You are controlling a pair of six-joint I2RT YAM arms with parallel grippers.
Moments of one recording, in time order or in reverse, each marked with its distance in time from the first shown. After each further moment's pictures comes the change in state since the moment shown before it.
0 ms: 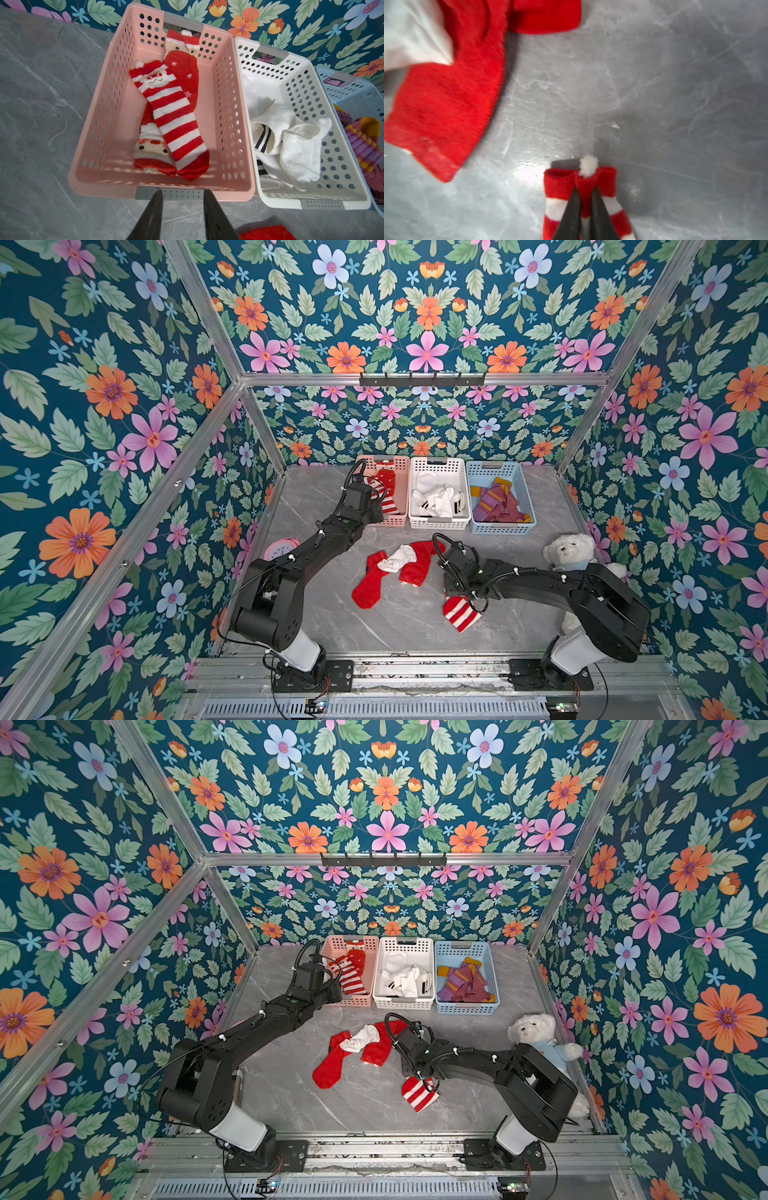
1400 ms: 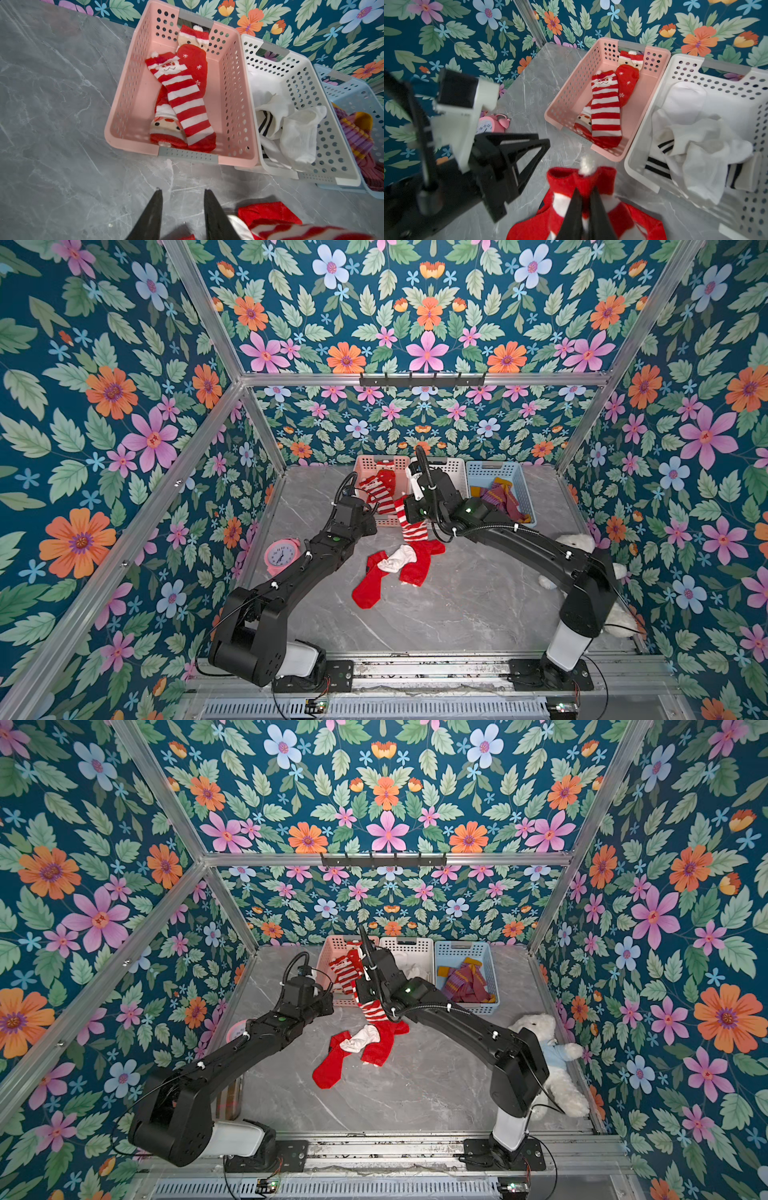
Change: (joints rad) left arm -0.002 -0.198 -0.196 0.004 -0.027 -0.038; right arm -0.076 0.238 0.850 -0.003 -0.113 -0.395
